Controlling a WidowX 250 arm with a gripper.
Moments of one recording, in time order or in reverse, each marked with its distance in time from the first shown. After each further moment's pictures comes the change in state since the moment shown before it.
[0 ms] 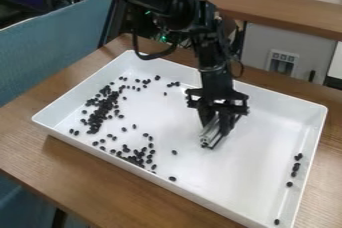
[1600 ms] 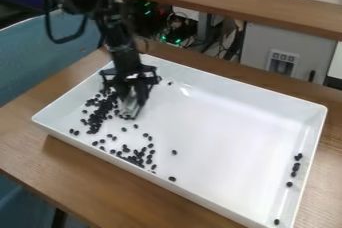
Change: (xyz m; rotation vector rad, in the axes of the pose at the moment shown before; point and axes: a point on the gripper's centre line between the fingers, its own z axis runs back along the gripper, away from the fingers) arm -0.030 0.175 0.043 0.113 -0.081 0.388
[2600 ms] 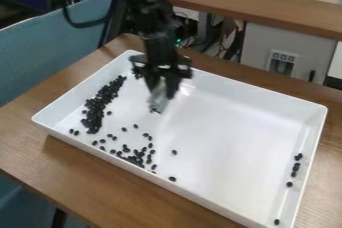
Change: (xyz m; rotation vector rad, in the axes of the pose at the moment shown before) arm -0.024 -0.108 0.031 -0.033 -0.102 -0.248
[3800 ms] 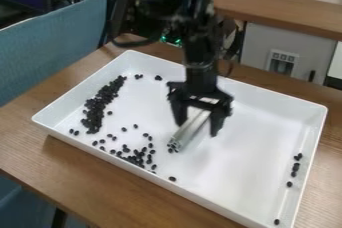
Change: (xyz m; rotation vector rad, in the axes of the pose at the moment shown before) arm -0.032 -0.059 -0.016 0.030 0.103 -0.123
